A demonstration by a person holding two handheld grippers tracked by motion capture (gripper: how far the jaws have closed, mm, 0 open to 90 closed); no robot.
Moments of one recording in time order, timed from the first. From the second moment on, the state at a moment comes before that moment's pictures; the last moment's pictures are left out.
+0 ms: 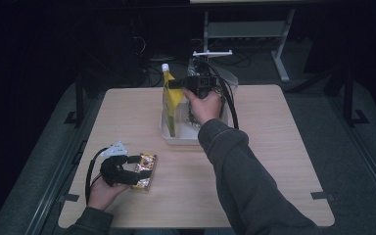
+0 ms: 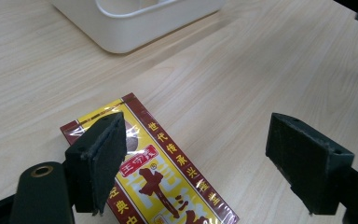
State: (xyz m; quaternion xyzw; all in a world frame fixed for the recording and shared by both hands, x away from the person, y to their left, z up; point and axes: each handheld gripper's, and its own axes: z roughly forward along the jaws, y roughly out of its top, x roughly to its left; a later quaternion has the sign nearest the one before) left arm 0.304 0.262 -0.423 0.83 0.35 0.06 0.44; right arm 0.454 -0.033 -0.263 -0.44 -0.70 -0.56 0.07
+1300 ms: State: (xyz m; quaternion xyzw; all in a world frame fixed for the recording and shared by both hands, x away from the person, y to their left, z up) left arm 0.307 0.269 -0.426 0.82 0.36 0.06 0.44; right arm 0.475 -0.005 -0.298 -0.49 -0.68 -0.55 0.04
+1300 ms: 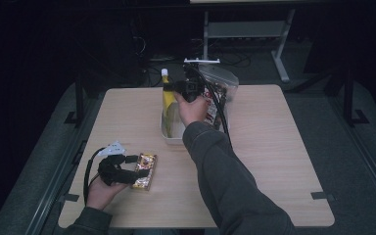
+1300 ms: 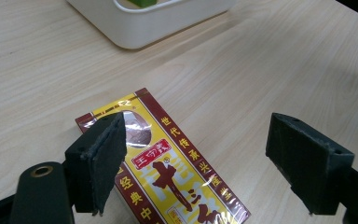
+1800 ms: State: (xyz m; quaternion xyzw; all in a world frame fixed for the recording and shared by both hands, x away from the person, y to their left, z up) left arm 0.307 0.270 -0.426 0.82 0.36 0.06 0.44; right arm 0.479 -0.001 -0.311 -0.49 -0.68 -0.55 0.03
